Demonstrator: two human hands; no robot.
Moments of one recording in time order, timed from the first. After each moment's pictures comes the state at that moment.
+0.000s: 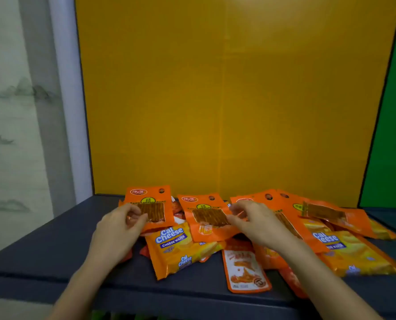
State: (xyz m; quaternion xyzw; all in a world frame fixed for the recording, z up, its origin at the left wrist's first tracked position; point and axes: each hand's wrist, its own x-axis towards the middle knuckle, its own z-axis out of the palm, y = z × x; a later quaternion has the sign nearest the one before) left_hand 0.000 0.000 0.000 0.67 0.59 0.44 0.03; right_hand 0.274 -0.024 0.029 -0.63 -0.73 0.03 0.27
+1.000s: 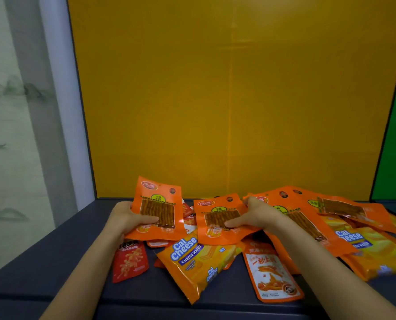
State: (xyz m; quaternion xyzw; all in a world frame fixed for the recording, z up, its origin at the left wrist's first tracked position) left_hand -0.029 0.078 0.015 0.58 0.62 0.40 0.34; right_hand 0.250 0.031 0.033 -0.74 -0.56 0.26 0.25
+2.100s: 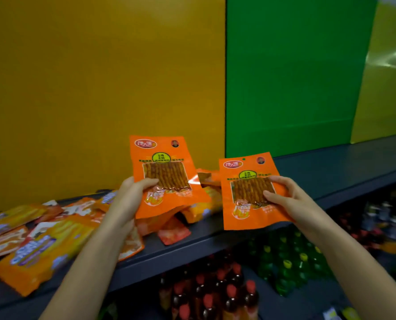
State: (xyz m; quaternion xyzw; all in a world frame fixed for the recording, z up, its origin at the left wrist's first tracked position) left_hand 0.230 -0.070 0.049 0.58 0.35 0.45 0.58; right_hand 0.473 -0.236 0.014 -0.61 -0.35 0.24 0.67
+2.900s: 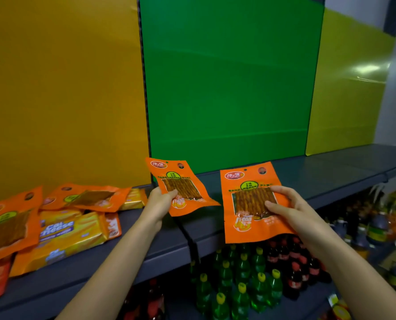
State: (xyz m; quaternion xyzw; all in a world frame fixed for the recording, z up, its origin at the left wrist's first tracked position) left_hand 0.563 -0.115 0.010 0.63 0.35 0.39 0.57; right_hand 0.734 -0.315 0.003 -0.63 -0.32 0.21 0.68
